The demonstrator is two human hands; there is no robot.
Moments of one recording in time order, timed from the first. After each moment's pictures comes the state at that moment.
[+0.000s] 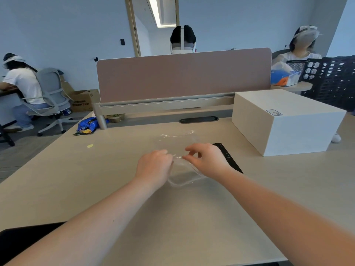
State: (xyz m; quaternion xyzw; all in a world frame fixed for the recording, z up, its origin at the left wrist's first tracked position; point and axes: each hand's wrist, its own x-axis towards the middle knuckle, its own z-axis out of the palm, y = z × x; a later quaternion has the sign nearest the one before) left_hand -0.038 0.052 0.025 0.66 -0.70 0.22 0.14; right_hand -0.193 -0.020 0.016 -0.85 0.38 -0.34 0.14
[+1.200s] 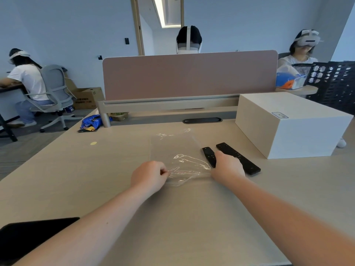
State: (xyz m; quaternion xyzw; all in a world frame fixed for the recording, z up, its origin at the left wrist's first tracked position) left_hand -0.016 0.060 0.000 0.79 -0.57 -0.03 0.20; right_hand -0.211 -0.028 -0.003 -0.76 0.62 -0.15 0.09
